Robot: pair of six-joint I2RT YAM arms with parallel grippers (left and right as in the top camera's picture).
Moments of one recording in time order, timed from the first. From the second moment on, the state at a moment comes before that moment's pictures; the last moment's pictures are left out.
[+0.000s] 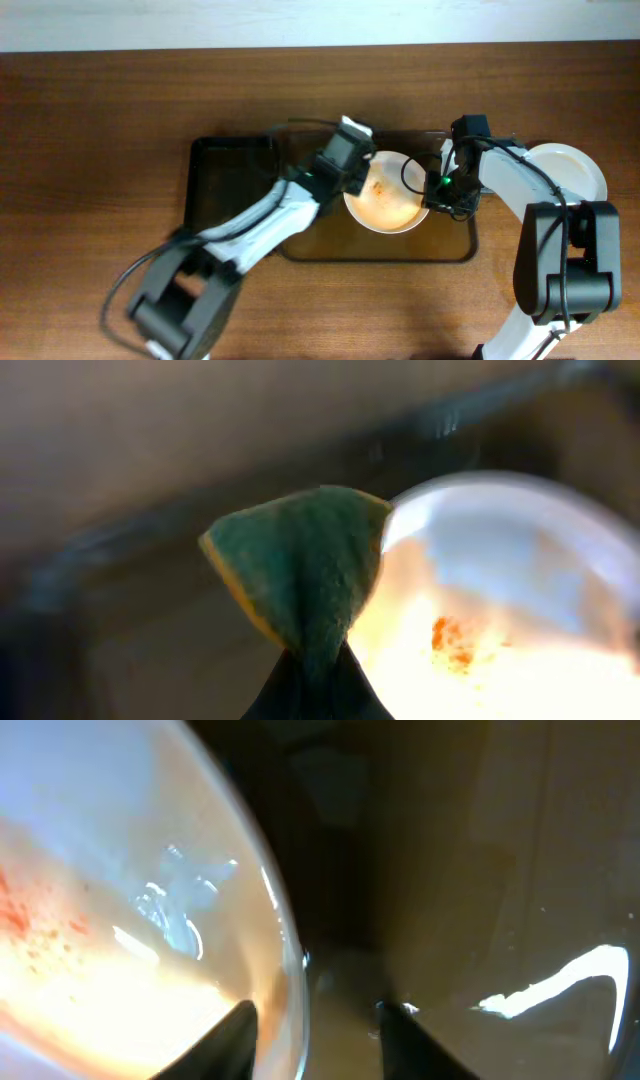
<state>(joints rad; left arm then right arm) -0.66 1.87 1.28 -0.24 -0.16 -0.18 0.01 1.91 1.20 -0.80 -0.22 0.18</state>
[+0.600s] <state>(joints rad) -0.13 1.93 1.27 -0.75 -0.10 -0.19 0.06 1.91 1.20 -0.59 -0.18 0.13</state>
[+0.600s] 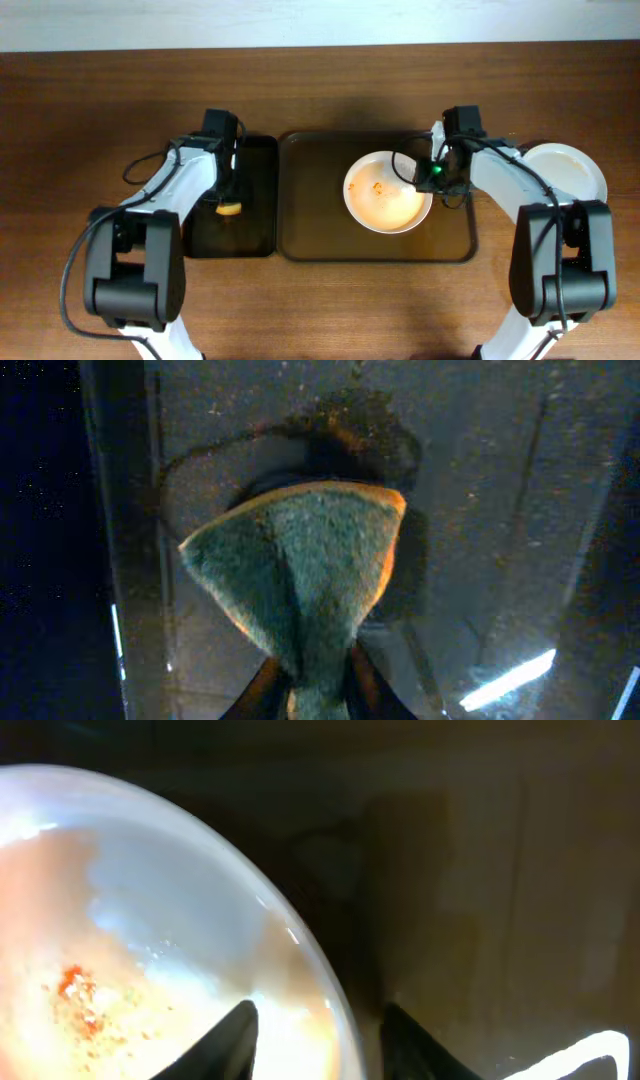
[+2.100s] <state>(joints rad) -0.13 1.96 1.27 -0.72 -0.10 -0.19 0.57 1.60 1.30 -0.89 0.81 0.39</state>
